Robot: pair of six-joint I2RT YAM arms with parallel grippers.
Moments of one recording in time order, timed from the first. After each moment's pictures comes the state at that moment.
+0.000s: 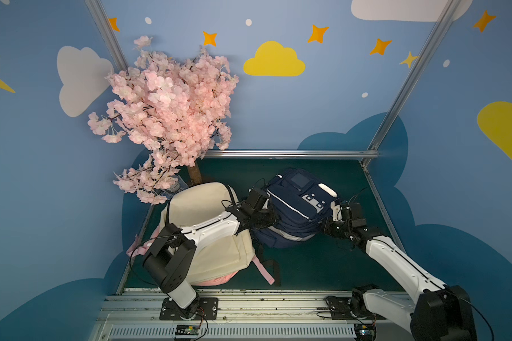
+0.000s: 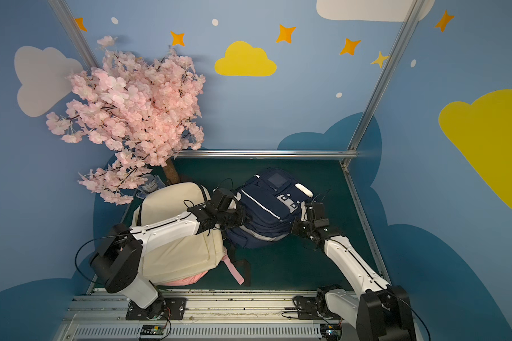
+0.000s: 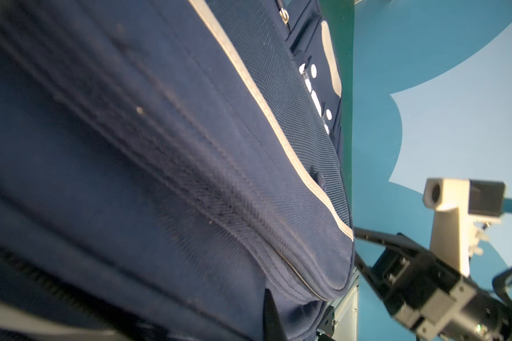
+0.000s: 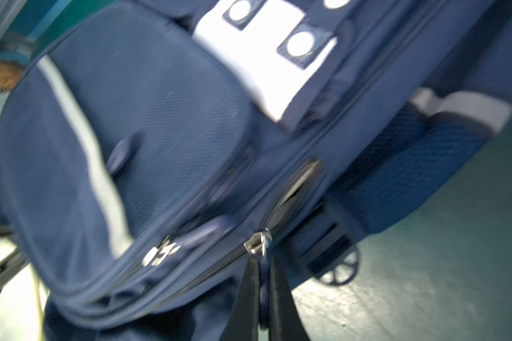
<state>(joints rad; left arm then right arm) -0.70 1.64 1.06 -0.18 0.31 -0.91 0.23 1.13 0.64 -0.43 -0.22 0.51</state>
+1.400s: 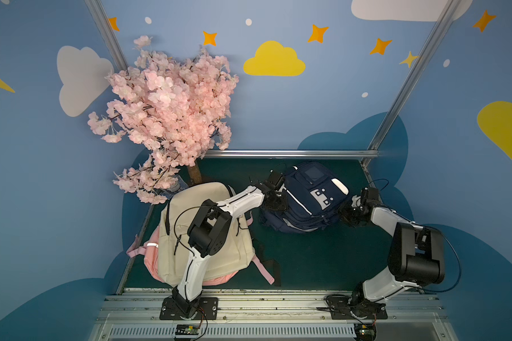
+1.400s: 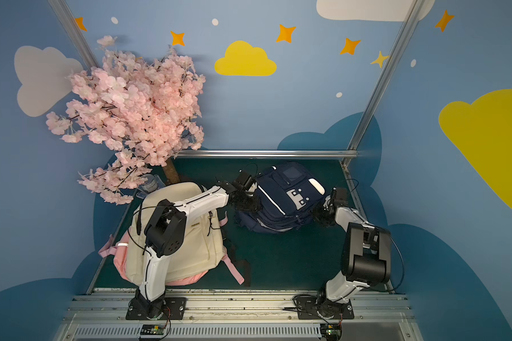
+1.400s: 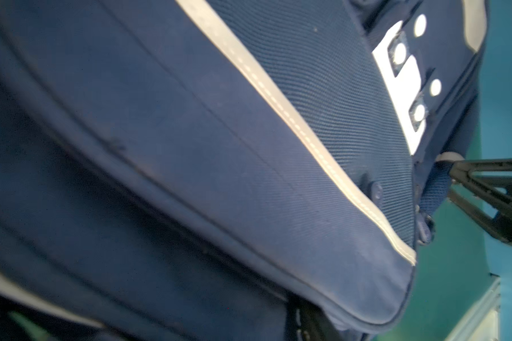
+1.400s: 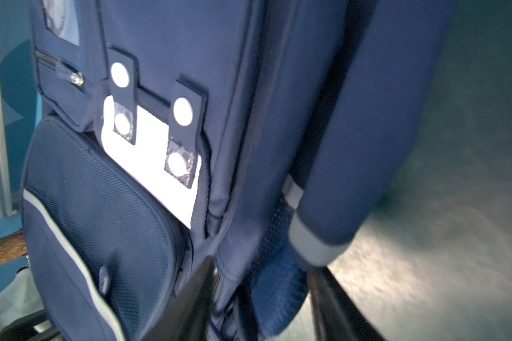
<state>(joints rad) -0.66 2.13 1.71 -0.63 0.19 -0.52 -0.12 1.63 0.90 -0.35 -0.42 0.59</state>
